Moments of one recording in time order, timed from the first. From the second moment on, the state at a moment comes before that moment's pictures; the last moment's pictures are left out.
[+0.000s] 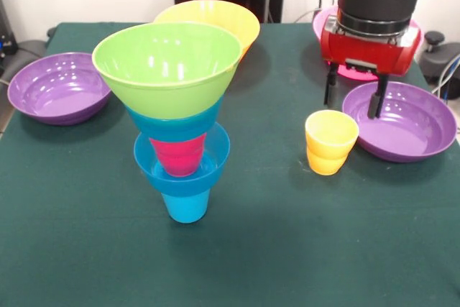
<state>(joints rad) -0.05 -0.53 0.00 1.37 0.03 0.63 2.19</state>
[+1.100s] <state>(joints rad) -0.01 -0.52 -0.05 1.50 0.07 0.62 2.19</state>
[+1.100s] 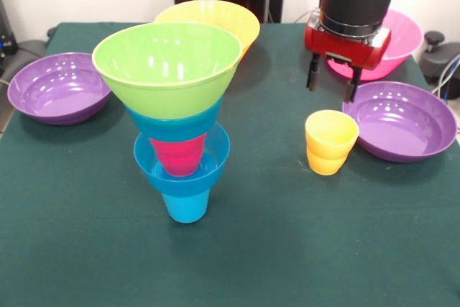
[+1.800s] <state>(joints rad) 0.09 -0.53 -0.07 1.62 0.15 0.52 2.20</state>
